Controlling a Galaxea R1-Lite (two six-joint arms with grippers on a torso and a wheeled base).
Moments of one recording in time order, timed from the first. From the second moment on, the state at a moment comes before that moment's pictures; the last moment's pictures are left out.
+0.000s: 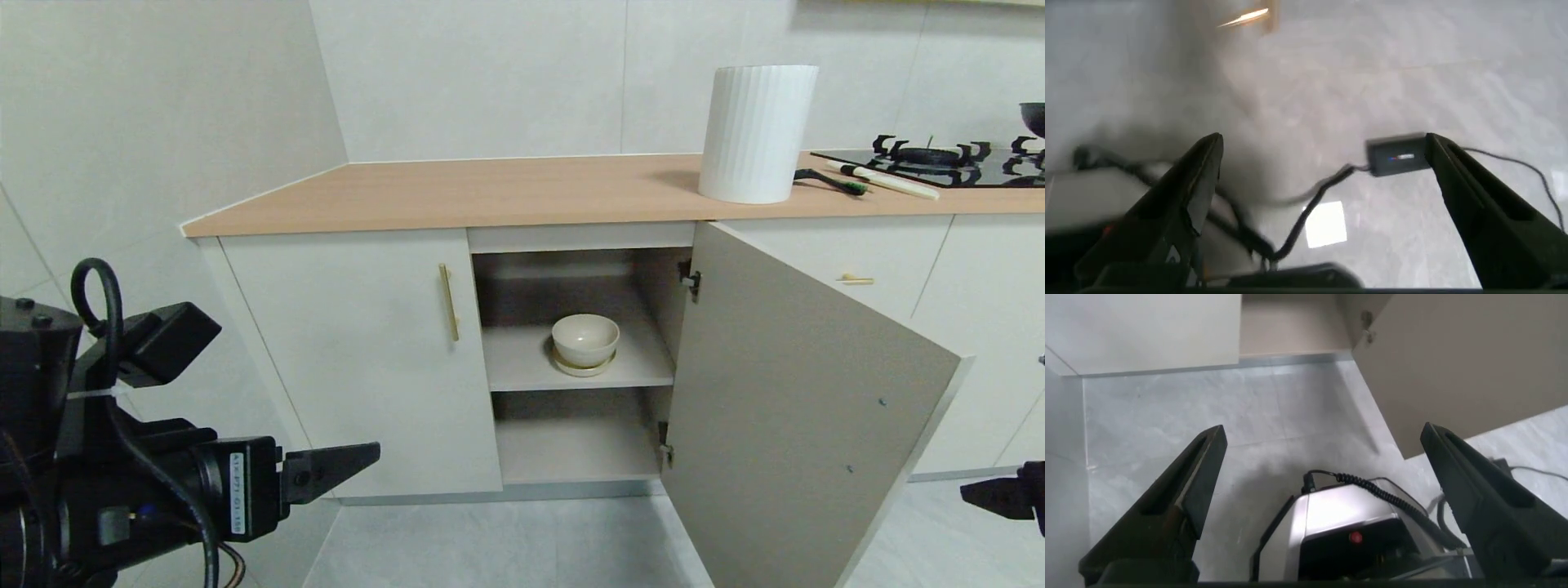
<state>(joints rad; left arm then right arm) -0.51 1.19 -0.73 0.14 0.09 -0.42 0.14 1.18 -0.73 0.42 -0.34 0.15</state>
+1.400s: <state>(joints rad) -0.51 1.19 -0.73 0.14 0.09 -0.42 -0.01 1.53 -0.73 0.02 -0.14 0.39</state>
